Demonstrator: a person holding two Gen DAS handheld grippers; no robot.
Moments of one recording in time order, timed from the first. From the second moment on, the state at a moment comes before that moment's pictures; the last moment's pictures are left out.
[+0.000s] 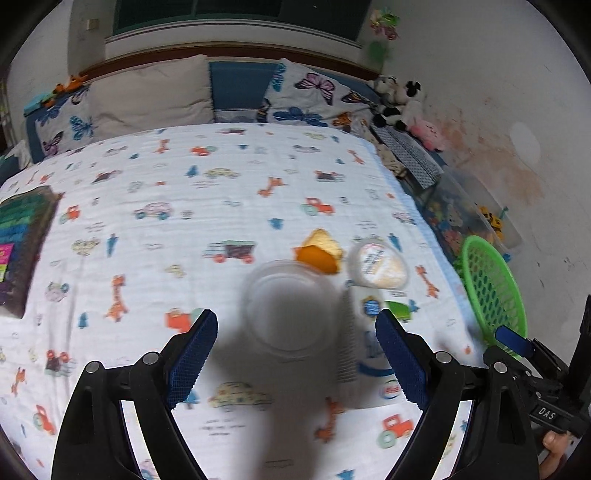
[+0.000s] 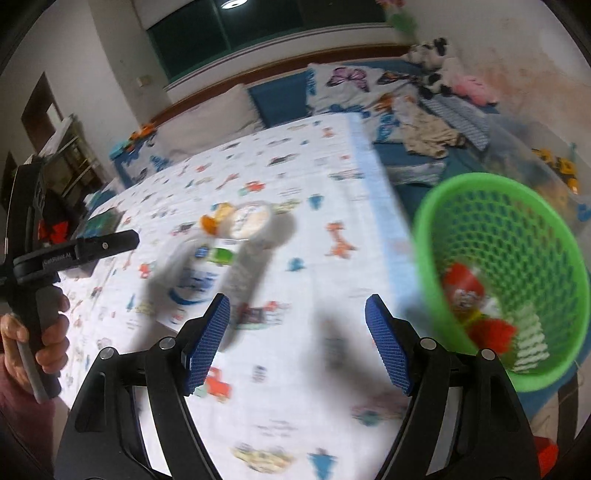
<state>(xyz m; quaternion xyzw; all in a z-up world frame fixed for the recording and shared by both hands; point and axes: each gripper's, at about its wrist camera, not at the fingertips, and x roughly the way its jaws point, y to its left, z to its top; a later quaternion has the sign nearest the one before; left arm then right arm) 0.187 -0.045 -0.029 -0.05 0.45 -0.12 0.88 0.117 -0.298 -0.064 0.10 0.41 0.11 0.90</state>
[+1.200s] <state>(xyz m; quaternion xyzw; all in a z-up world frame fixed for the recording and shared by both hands) 0.177 0.034 -0.066 -0.04 0.46 -0.10 0.88 0.209 -0.202 -0.104 0.08 0.53 0.08 0.84</state>
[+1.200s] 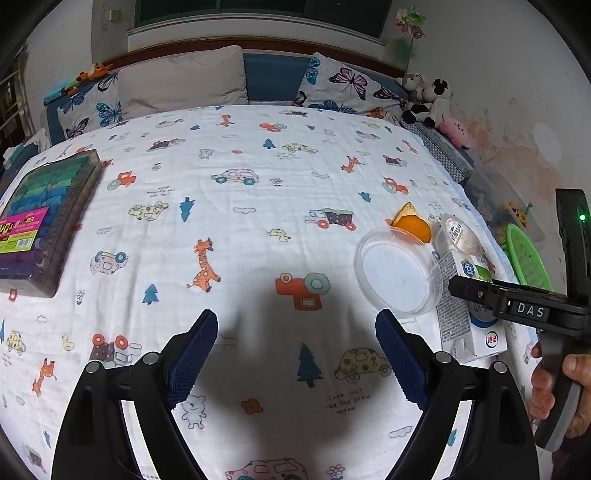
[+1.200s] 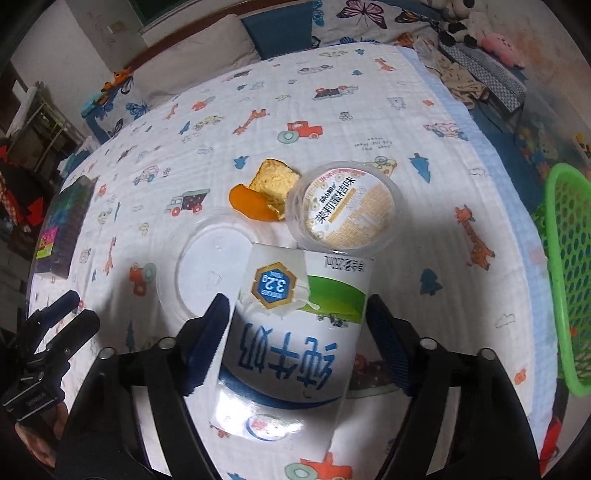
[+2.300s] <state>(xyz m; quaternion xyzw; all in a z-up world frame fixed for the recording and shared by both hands) 0.209 -0.083 -0.088 0.13 0.45 -0.23 0.85 0.124 -0.275 -0.043 0.06 0.41 0.07 0.91</state>
